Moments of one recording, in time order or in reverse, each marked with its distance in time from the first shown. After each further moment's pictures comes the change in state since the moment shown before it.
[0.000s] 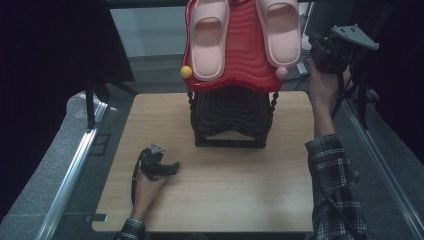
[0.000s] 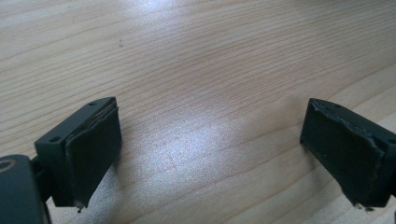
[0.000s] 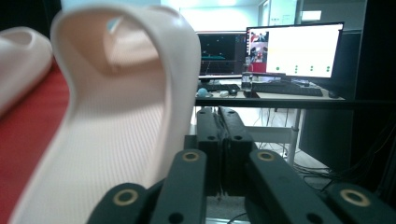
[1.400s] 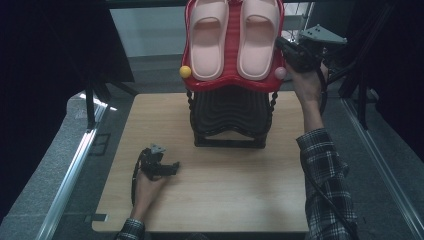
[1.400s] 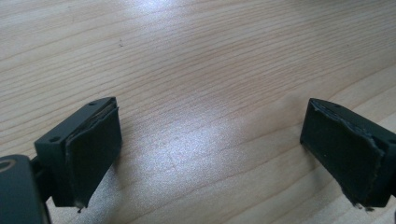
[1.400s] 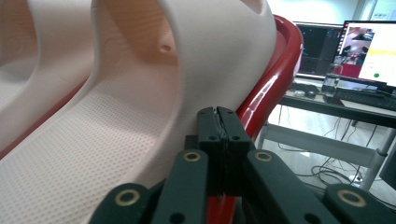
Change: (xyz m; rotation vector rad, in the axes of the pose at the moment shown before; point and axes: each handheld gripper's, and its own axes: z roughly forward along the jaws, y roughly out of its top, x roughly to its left) left arm 0.000 0.000 0.000 -0.001 0.002 -0.001; right arm 0.034 -0.008 0.036 0.051 0.317 -0.105
